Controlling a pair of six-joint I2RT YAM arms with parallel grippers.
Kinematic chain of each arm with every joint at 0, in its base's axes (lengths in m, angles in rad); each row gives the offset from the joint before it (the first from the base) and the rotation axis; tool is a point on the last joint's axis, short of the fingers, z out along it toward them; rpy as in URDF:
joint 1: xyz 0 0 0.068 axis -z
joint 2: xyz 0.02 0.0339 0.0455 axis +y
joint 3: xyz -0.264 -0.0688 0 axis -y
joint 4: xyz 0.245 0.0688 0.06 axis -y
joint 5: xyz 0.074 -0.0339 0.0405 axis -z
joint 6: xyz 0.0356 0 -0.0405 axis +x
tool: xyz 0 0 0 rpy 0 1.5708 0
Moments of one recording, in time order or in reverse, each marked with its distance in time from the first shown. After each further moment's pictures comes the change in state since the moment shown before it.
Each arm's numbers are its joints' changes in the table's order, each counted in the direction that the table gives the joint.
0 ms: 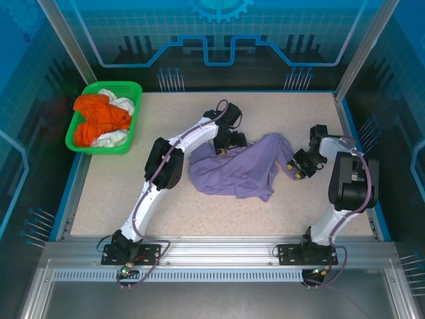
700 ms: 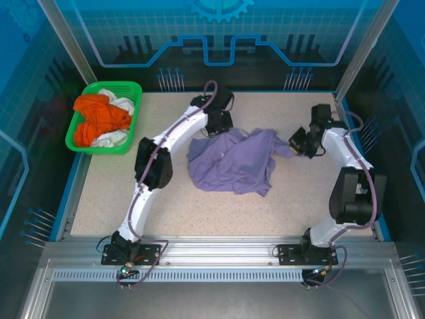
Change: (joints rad) left arm -0.056 -0.187 0.058 -0.061 -0.177 0.008; right arm -0.083 -0.163 0.224 -0.059 0.007 -0.038
